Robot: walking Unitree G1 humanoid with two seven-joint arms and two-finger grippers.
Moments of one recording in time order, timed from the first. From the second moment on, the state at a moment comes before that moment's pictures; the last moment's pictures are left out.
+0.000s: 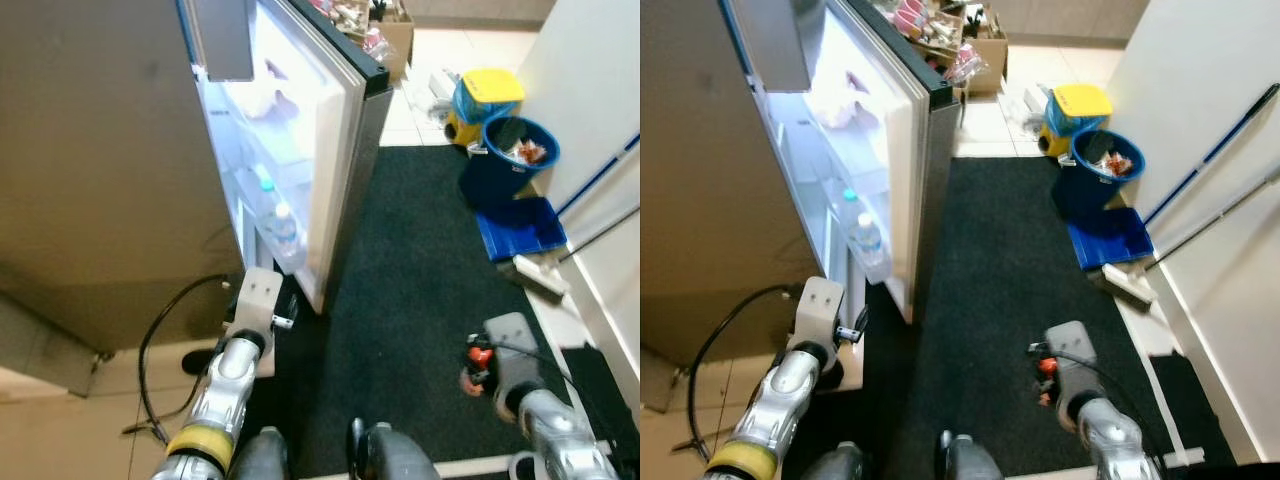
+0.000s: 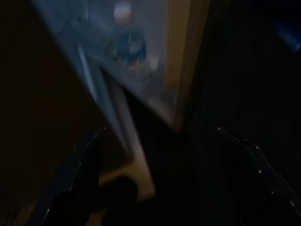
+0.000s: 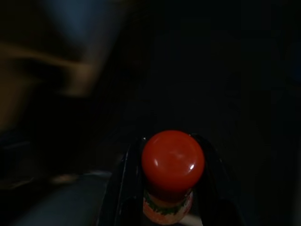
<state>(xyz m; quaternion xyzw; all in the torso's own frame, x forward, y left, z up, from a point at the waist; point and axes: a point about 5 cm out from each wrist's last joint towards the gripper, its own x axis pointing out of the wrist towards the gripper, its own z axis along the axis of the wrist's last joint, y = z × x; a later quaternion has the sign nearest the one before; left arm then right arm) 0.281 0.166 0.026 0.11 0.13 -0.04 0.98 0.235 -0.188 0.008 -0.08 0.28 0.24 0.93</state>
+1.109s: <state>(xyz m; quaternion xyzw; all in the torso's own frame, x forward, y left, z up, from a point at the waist) 0.232 0.182 0.039 0.15 0.12 0.02 0.98 0.393 -0.094 0.191 -0.12 -0.02 0.38 0.92</state>
